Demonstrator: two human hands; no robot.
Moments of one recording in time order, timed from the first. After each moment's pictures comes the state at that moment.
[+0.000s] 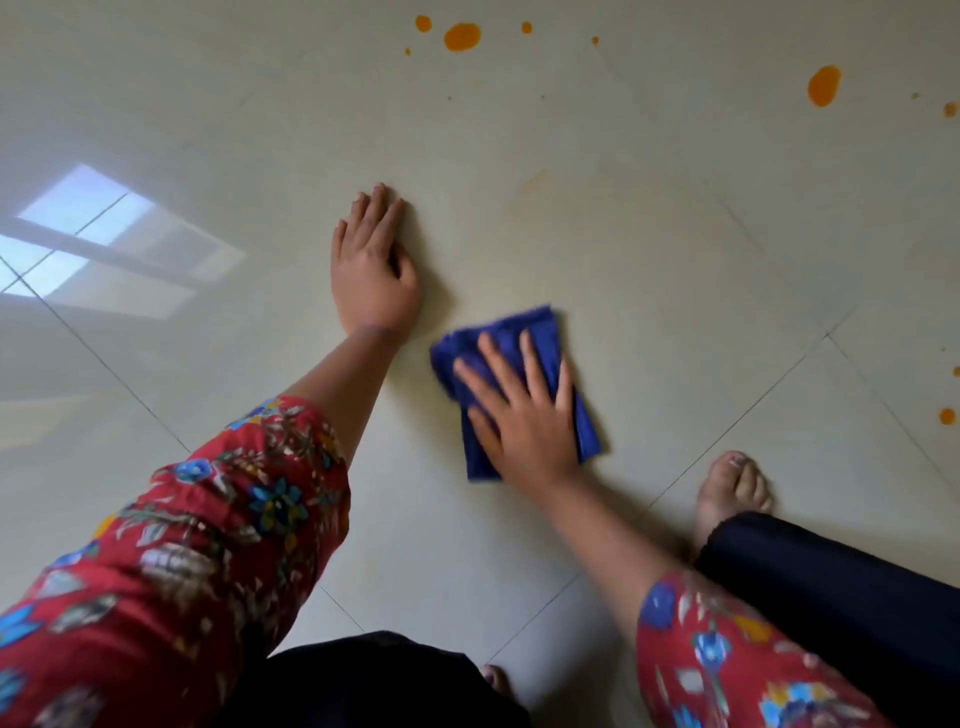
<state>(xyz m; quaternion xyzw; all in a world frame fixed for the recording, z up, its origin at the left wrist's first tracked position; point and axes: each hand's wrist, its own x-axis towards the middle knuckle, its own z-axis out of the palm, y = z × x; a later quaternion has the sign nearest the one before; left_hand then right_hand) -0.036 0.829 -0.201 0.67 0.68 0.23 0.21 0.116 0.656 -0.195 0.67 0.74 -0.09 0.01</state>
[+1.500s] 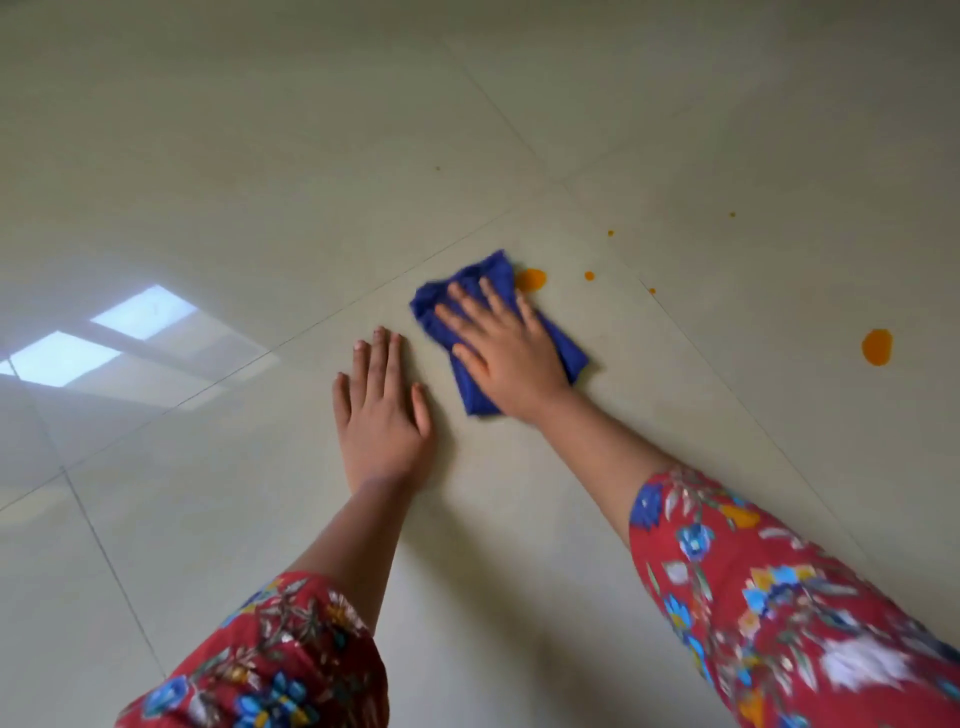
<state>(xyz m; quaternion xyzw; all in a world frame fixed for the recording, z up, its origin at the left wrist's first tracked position) -0.059 0.909 -0.209 0.63 0.75 0.10 0.15 0.099 0.984 -0.207 0.55 0.83 -0.06 -0.03</state>
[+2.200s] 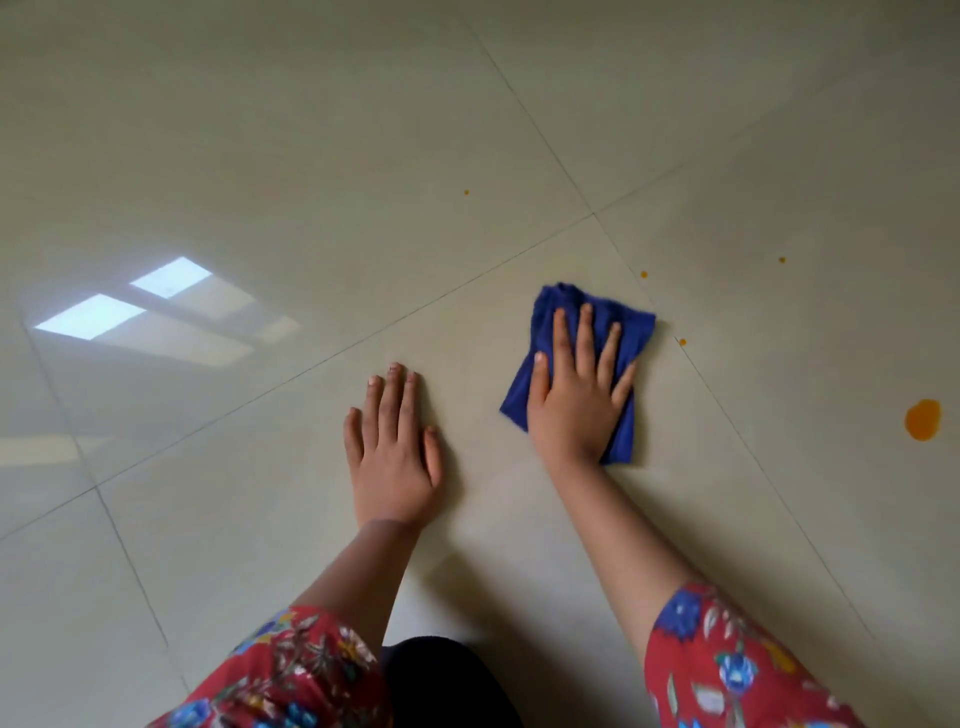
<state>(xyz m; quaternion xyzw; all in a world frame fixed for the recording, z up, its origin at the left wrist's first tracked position) -0.056 0.911 -0.201 0.63 0.76 0.04 0.15 0.118 0.983 -0.213 0.79 0.61 -0.04 -0.08</state>
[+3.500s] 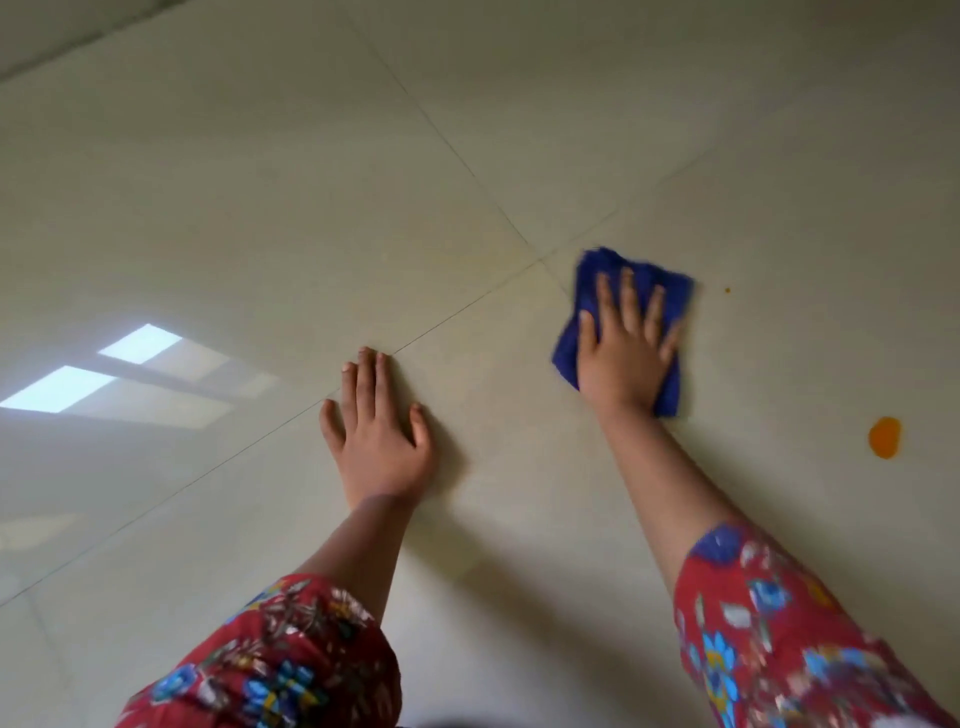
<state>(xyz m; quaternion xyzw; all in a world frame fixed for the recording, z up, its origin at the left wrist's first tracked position) -0.028 0.995 -0.204 0.60 0.78 0.09 0.15 0.214 1.076 -0.214 0.81 0.57 -0.04 -0.08</state>
